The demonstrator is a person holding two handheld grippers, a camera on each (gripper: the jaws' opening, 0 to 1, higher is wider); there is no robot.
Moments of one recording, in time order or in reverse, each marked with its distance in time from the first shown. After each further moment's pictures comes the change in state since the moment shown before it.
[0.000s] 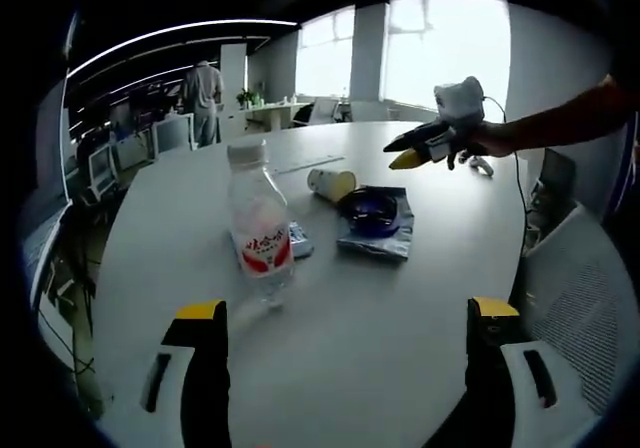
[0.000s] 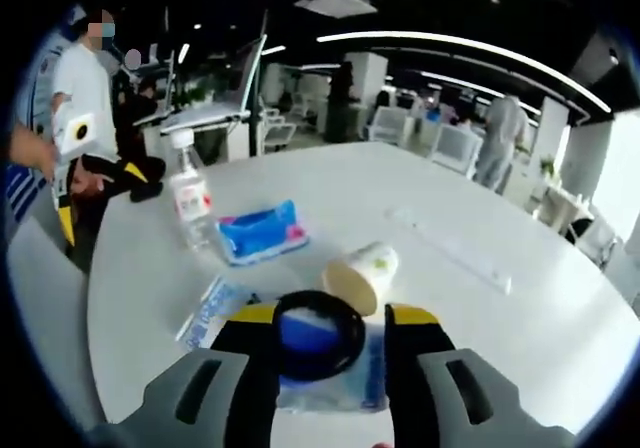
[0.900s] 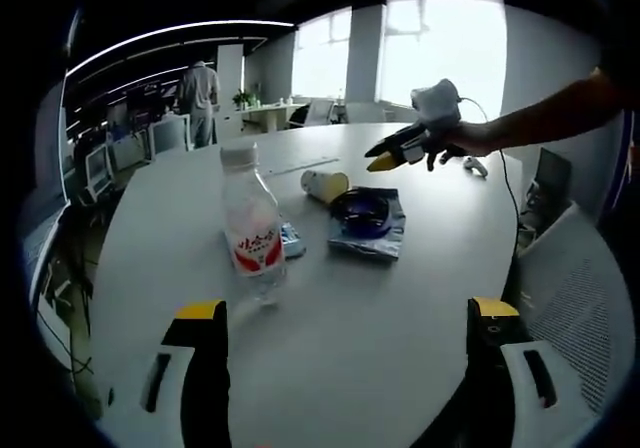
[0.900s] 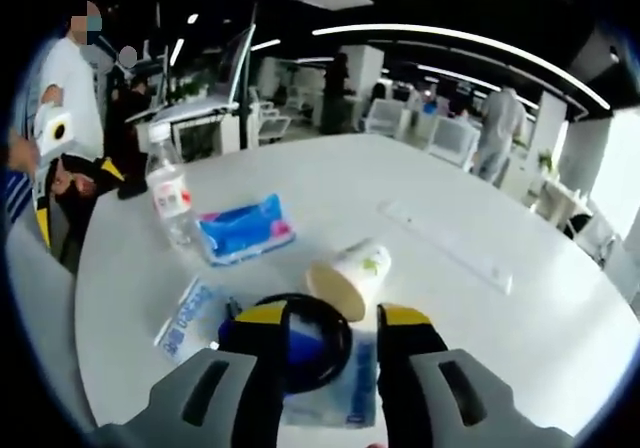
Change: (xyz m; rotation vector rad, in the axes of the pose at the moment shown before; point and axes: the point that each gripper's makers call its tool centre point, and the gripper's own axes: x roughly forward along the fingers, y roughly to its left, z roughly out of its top) left arm -0.004 -0.009 0.000 -0.001 -0.006 -0.018; right arm 0.023 -0.016 -0.003 0.000 0.035 -0.014
